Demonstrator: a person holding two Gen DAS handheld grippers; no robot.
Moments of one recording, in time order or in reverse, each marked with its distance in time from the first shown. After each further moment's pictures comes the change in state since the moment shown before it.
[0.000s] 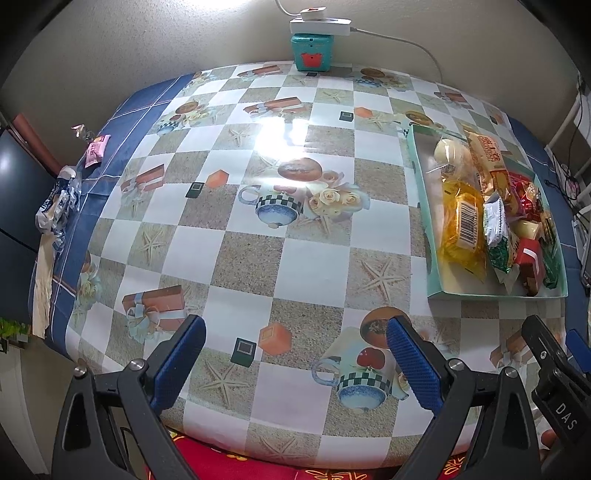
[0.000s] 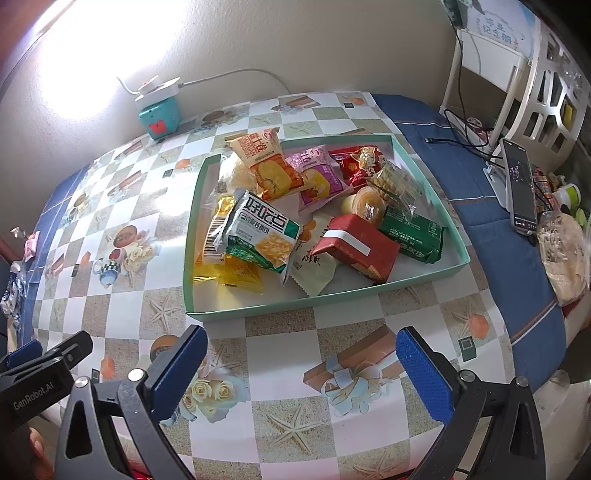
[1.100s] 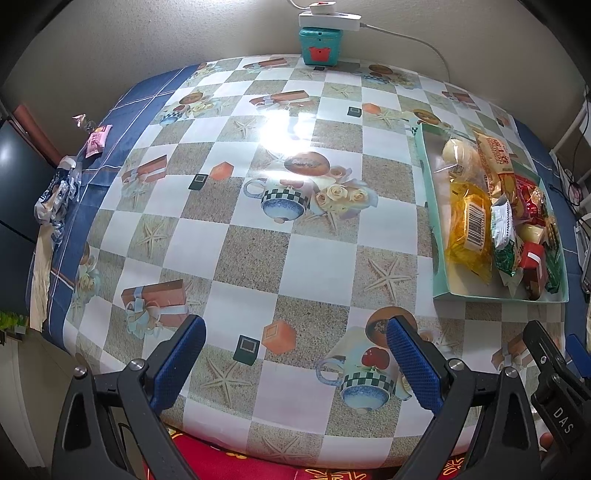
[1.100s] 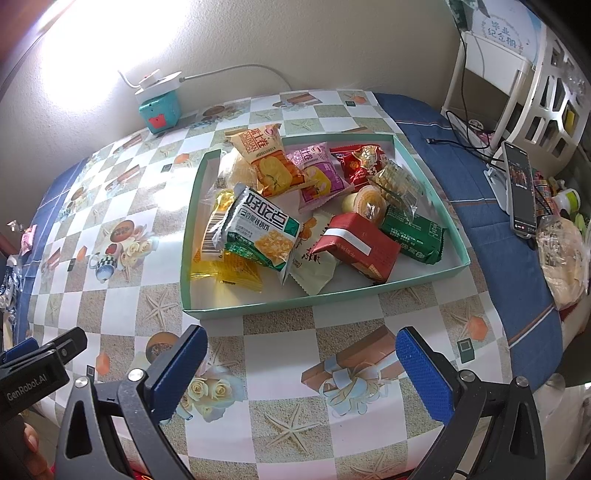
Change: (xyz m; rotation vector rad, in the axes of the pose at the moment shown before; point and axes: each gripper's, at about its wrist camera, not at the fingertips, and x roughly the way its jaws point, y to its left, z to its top) left arm 0.005 0.005 0.002 -0.020 0.023 -0.005; right arm 0.003 0.003 0.000 -0.016 0.010 -0.013
